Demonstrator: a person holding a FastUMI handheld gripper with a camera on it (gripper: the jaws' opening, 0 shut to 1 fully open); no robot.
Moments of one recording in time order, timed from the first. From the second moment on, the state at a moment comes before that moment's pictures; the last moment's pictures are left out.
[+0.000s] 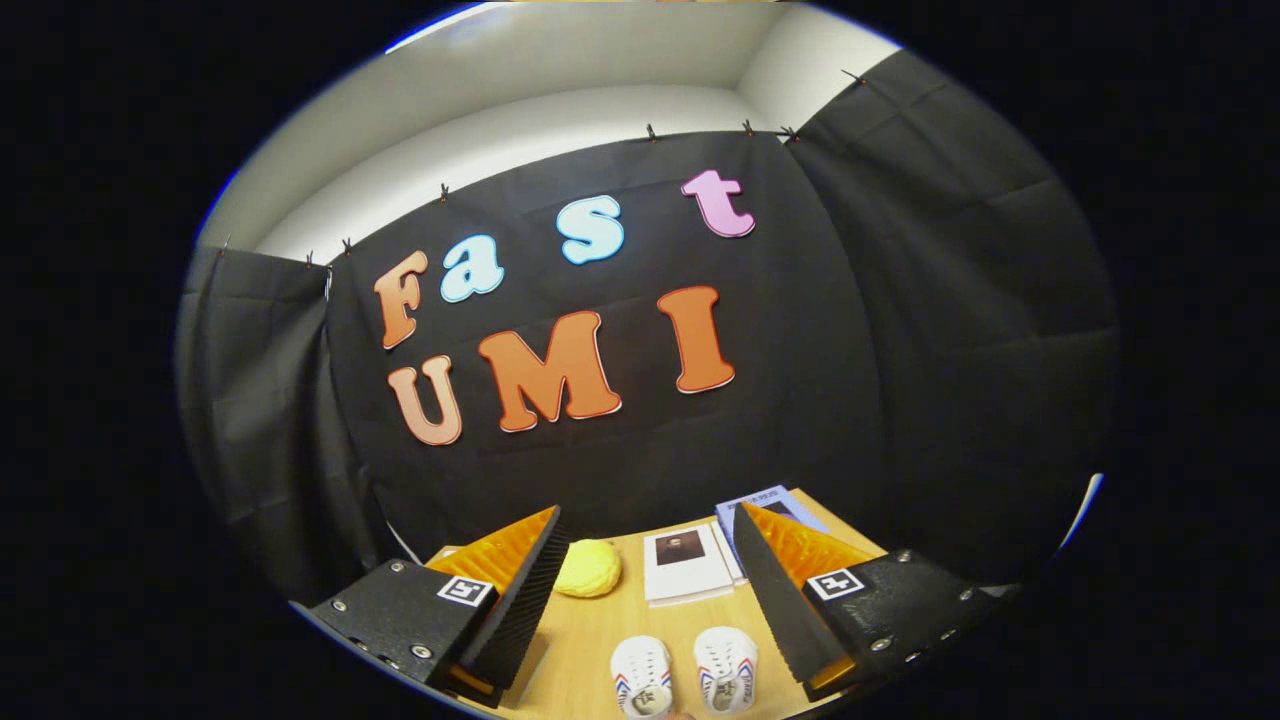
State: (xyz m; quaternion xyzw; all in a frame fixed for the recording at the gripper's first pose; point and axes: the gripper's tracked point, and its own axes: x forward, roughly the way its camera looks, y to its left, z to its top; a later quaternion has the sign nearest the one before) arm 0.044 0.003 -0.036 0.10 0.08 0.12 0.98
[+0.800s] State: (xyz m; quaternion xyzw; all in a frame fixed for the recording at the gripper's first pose) arm -0.019 0.162 -0.211 0.27 0.36 0.32 0.83
